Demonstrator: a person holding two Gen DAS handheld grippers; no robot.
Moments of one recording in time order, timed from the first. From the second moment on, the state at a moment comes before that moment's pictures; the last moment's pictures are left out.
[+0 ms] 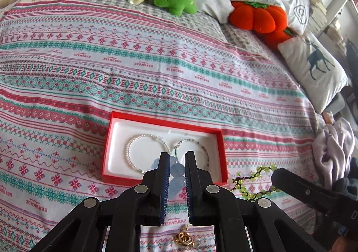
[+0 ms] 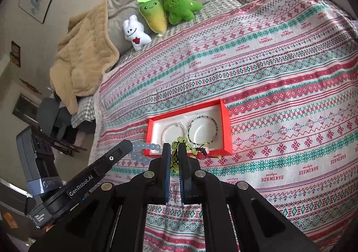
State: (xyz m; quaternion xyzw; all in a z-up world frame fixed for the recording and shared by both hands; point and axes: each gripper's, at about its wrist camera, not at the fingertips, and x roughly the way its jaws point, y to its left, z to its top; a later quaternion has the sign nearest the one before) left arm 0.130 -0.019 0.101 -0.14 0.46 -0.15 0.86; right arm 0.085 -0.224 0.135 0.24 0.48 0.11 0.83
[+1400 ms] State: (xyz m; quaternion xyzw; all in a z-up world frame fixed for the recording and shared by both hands) left arm 0.170 -0.007 0.023 -0.09 0.49 -0.10 0.86; right arm 0.145 -0.208 0.062 0.12 0.52 0.04 0.85
